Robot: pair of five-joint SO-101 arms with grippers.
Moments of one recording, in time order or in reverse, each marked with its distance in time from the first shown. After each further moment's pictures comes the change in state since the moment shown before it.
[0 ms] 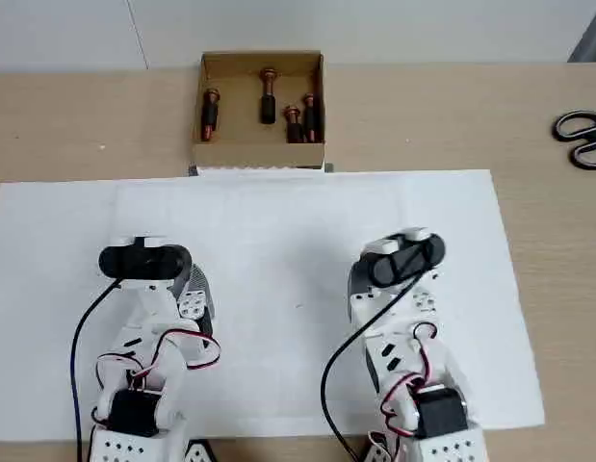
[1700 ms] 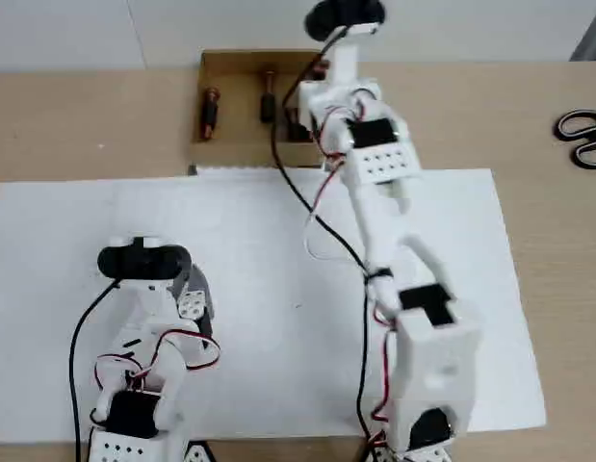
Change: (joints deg) left arm 0.0 0.0 0.0 0.0 0.0; right arm -1.8 133.5 -118.6 -9.1 -4.9
